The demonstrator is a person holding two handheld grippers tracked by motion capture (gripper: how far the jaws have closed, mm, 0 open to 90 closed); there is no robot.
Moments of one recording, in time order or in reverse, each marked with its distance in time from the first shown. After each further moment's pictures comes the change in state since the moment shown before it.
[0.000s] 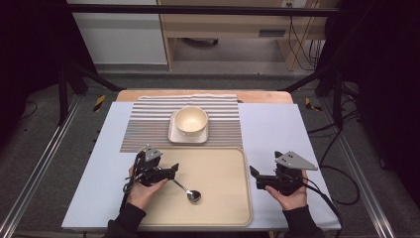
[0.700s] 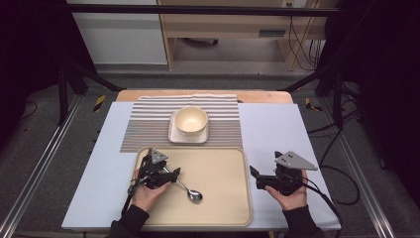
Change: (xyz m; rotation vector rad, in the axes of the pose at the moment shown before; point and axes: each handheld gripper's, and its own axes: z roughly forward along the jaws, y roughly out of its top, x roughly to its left) left arm -0.008 -0.009 0.014 0.101 -0.001 0.011; right arm 0.000 0.000 0.000 0.003 -0.003 0.000
